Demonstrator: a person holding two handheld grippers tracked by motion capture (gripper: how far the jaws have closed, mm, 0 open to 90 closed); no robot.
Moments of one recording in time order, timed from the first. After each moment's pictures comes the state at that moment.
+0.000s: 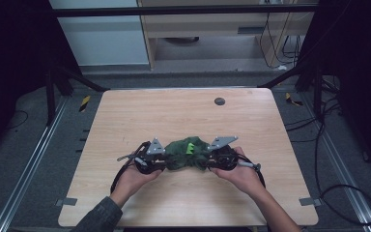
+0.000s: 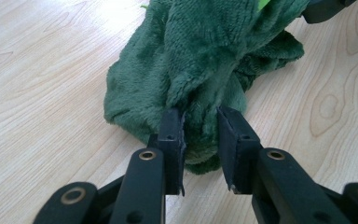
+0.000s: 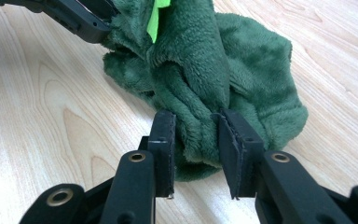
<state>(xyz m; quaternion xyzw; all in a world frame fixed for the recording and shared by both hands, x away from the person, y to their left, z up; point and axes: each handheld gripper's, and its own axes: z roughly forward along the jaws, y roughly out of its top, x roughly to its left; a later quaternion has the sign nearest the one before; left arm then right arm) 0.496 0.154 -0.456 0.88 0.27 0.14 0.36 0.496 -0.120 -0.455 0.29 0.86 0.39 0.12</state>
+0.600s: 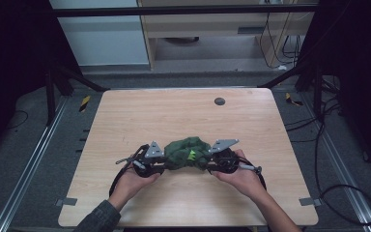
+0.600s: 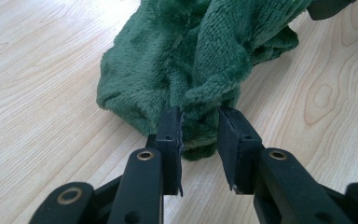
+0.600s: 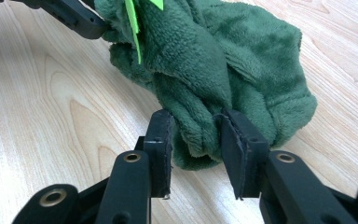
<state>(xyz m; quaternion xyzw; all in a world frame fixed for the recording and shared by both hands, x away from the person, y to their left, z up) 0.489 0.158 -0.461 0.88 0.27 0.14 0.36 0.489 -0.122 -0.459 0.29 0.87 0.39 0.12</state>
